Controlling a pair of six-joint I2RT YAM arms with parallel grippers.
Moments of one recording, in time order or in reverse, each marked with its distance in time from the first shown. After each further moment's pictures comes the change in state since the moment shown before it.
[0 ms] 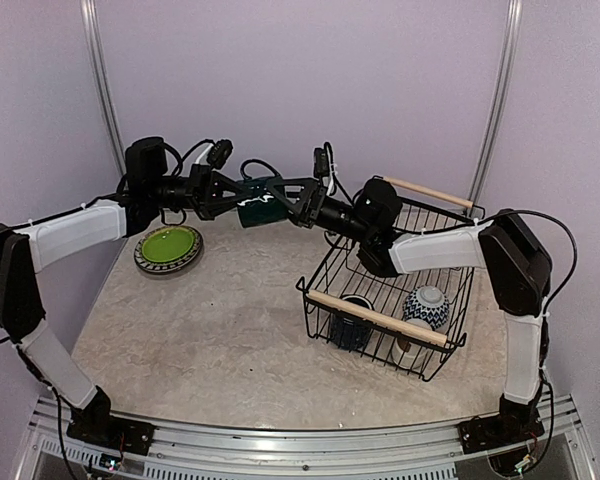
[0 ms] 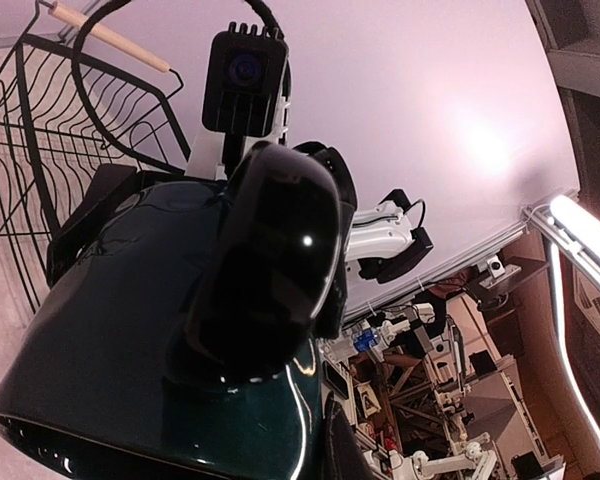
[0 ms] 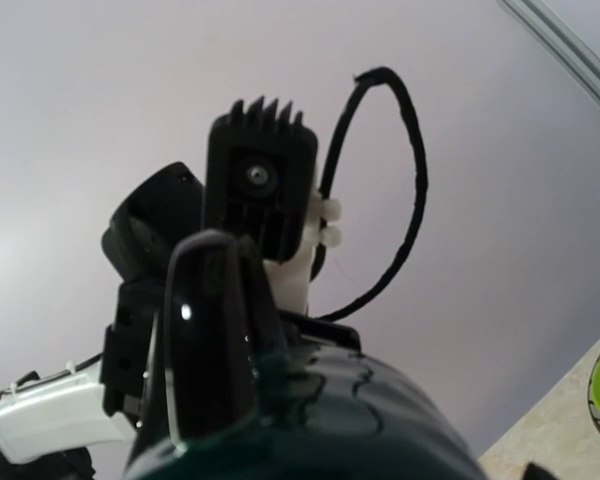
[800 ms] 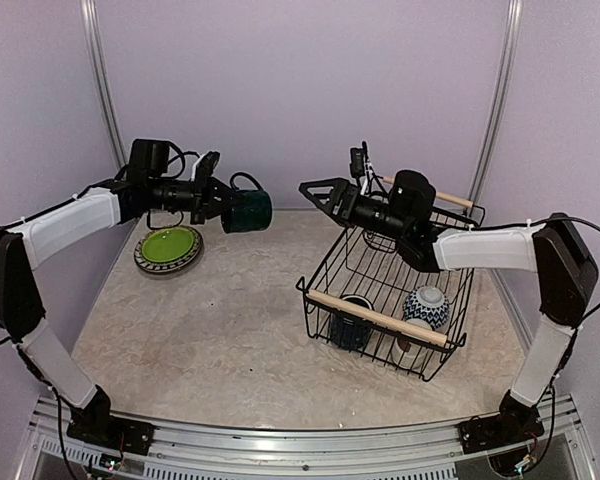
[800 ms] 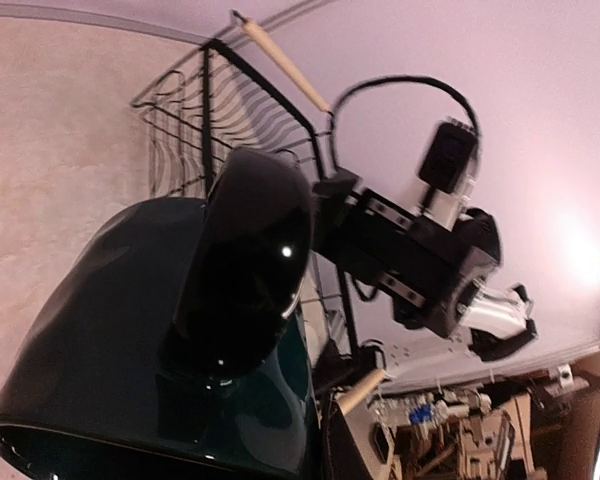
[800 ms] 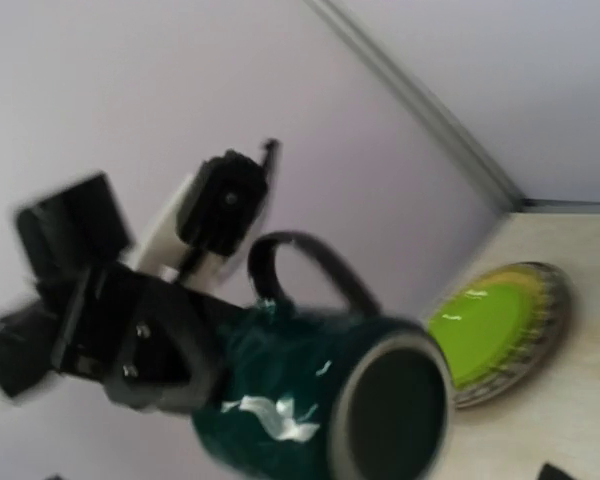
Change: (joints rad) left arm 0.040 0.000 0.076 -0.396 -0.242 0.164; right arm -0.100 -0.237 -0.216 -0.235 0.071 -0.182
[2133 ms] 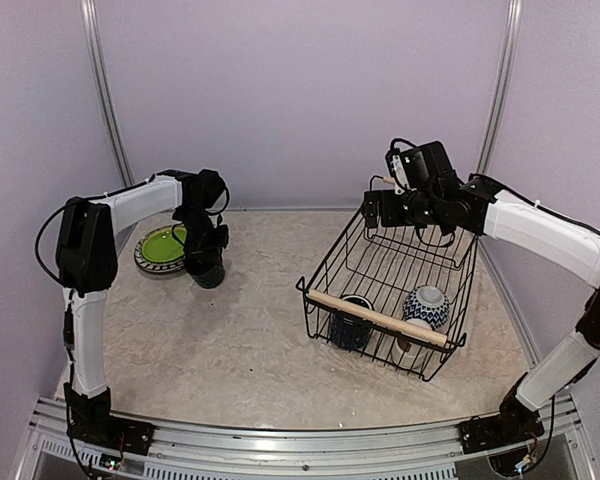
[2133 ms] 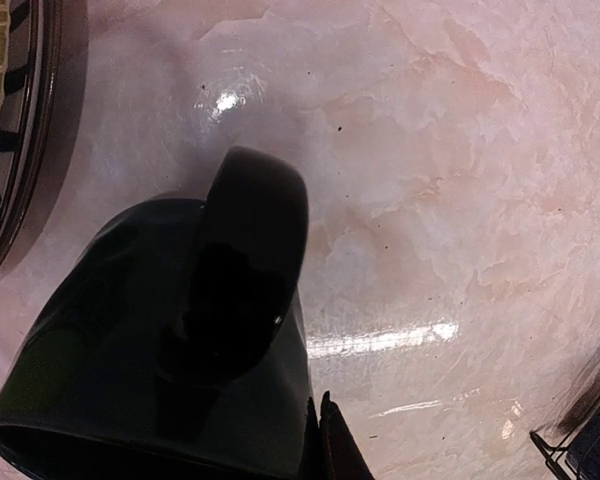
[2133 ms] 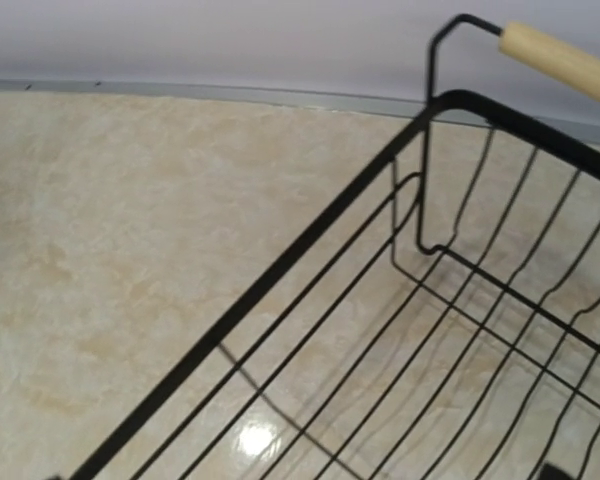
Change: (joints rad) left arm -0.048 0.544 0.542 -0.973 -0.927 0.362; right arm -0.003 -0.275 0.223 -1.271 0.794 -0.538
